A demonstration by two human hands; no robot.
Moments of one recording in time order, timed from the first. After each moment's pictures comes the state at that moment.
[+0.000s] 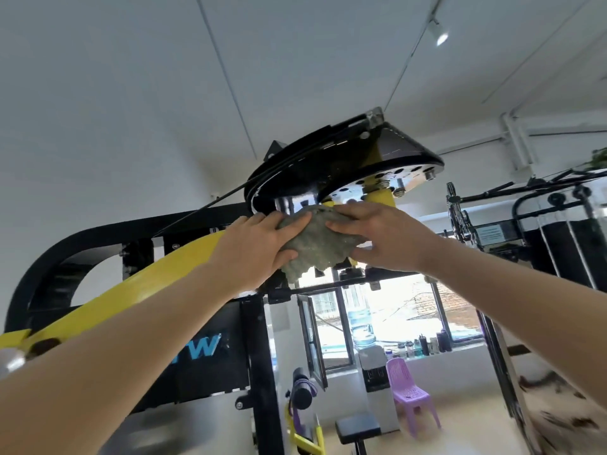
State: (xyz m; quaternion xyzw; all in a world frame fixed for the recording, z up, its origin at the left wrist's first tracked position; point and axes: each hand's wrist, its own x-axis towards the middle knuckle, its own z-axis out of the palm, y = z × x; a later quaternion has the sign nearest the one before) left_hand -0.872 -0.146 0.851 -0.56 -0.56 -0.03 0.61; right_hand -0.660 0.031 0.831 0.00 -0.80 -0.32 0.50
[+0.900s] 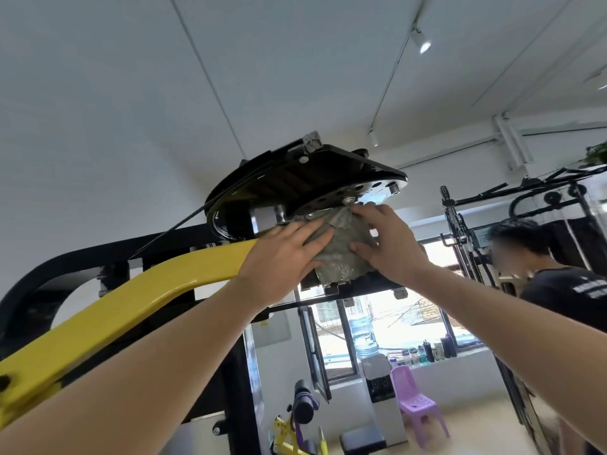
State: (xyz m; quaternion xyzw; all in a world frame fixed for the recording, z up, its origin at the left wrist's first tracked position) left_hand -0.819 -0.074 0.852 -0.59 -0.47 -0.01 0.66; right_hand -0.637 0.075 0.816 -0.10 -0.76 0.04 0.64
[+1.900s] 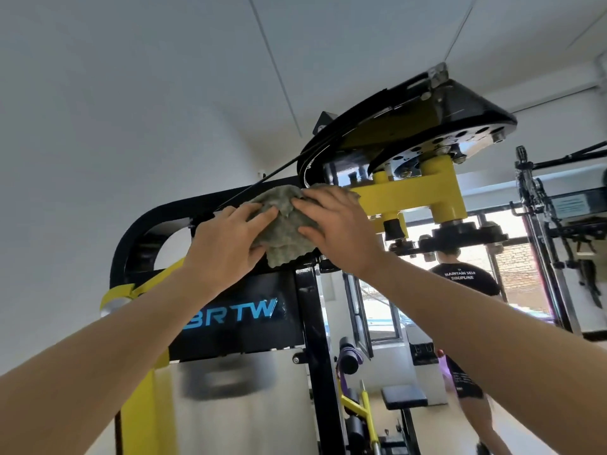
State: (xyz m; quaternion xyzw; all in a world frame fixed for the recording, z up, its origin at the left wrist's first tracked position) left_hand -0.919 -0.249 0.821 -0.46 -0.63 -0.05 0.62; right_hand -0.795 -0.056 0.807 0.03 -0.72 -0.18 0.67
